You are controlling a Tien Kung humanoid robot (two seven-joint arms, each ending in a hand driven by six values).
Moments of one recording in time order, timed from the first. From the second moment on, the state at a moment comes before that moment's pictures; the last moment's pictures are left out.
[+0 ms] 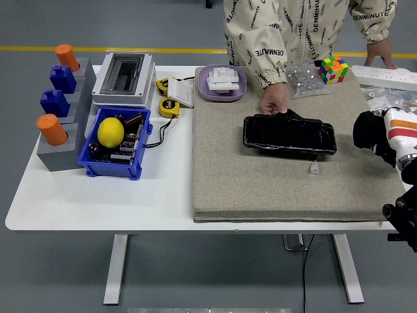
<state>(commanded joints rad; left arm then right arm) -0.05 0.22 -1.44 -0.23 1.09 0.01 0.15 0.52 -0.35 0.89 0.86 -2.14 -0.49 -0.32</state>
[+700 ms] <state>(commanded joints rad) -0.05 0.22 -1.44 -0.23 1.10 0.01 0.15 0.46 -0.35 1.08 0.97 -1.91 -0.39 -0.39</state>
